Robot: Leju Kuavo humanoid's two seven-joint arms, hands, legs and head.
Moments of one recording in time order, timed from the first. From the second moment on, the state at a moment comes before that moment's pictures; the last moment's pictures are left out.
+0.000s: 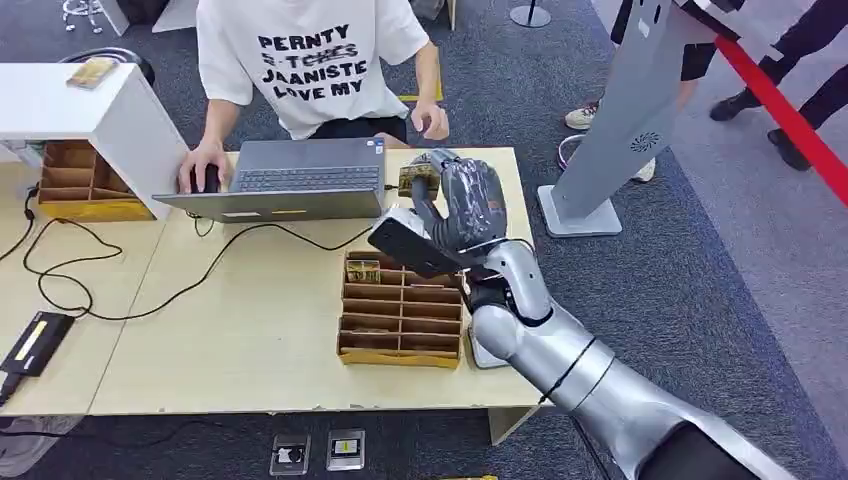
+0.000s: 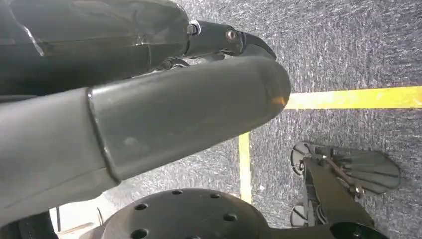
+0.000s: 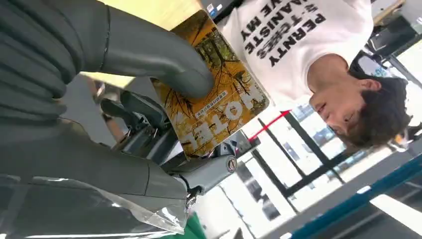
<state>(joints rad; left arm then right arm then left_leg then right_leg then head) -0.12 0.06 -1.12 -0.20 1.13 0.34 0.25 -0.82 -0.05 0.93 -1.13 0.56 -0.69 0.10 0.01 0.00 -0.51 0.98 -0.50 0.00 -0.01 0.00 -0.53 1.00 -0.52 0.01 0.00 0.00</state>
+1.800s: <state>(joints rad) -0.11 0.06 -1.12 -0.20 1.15 0.34 0.25 -0.41 -0.46 0.64 -1.73 0.31 -0.38 0.39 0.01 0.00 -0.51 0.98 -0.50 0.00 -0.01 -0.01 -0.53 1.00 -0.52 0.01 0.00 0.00</state>
